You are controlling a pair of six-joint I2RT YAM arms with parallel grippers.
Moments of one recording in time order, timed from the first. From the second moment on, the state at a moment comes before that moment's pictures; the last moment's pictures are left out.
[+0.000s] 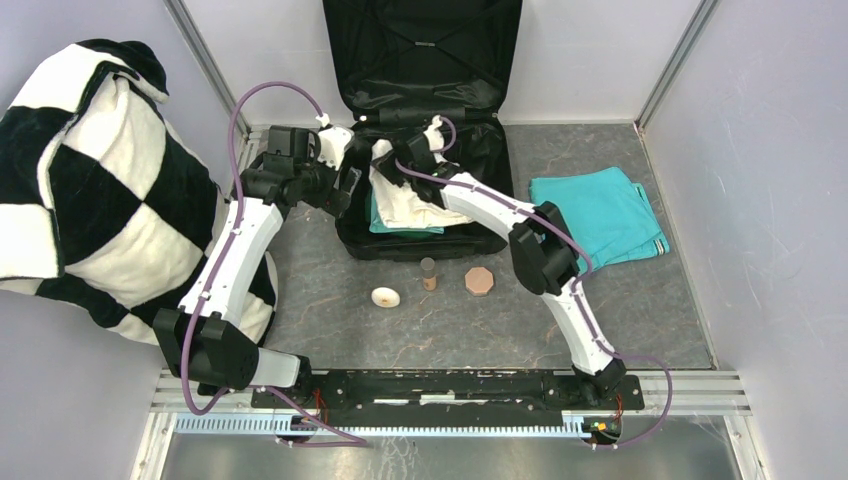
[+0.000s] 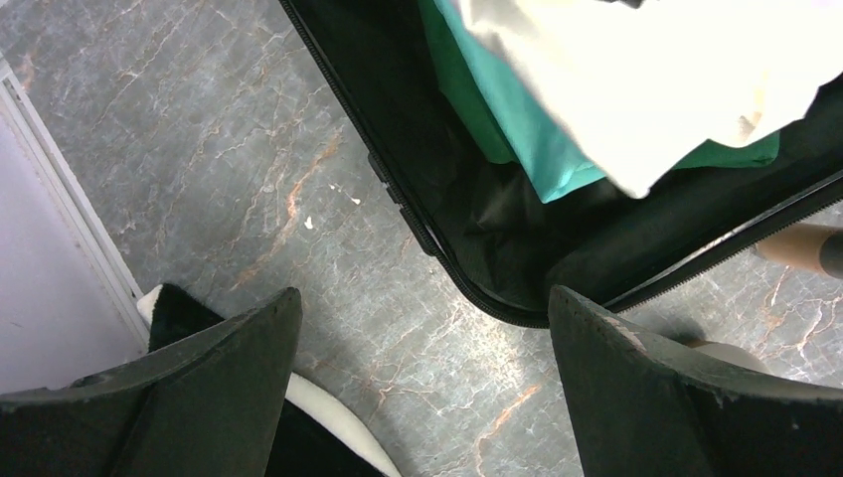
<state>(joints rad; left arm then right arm) -0.18 1.38 1.38 -0.78 0.11 0.35 0.75 2.30 2.00 -0.14 0.22 1.27</state>
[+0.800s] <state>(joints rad) -0.31 1.55 1.39 -0.72 0.16 0.30 0.52 2.03 1.57 0.10 -0.33 0.91</state>
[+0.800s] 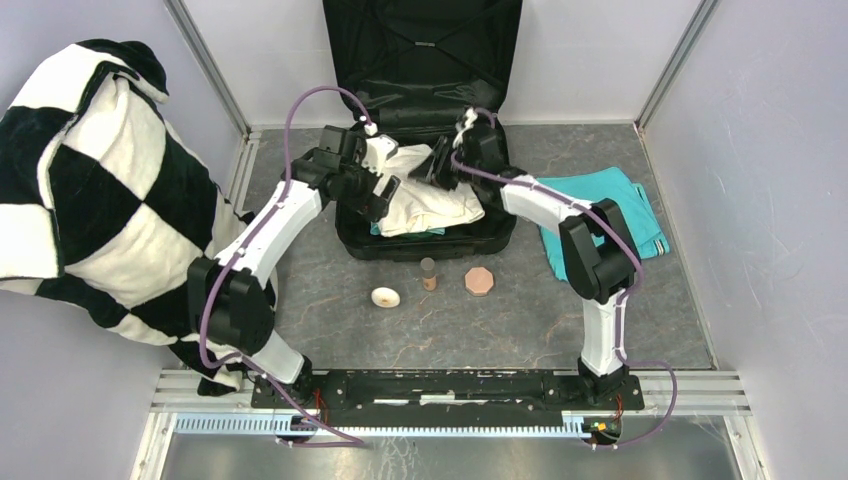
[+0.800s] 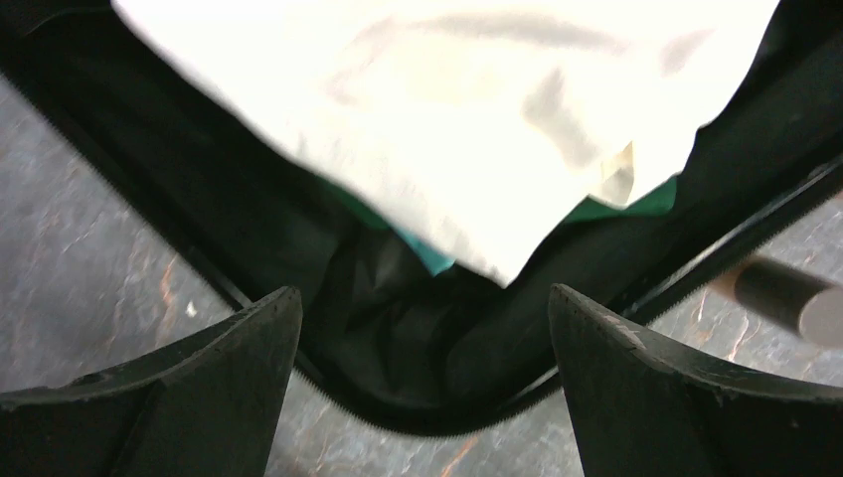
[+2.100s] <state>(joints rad) -0.40 1.81 1.57 -0.64 -0.13 0.32 0.07 1.75 1.25 -0.31 0.05 0.34</state>
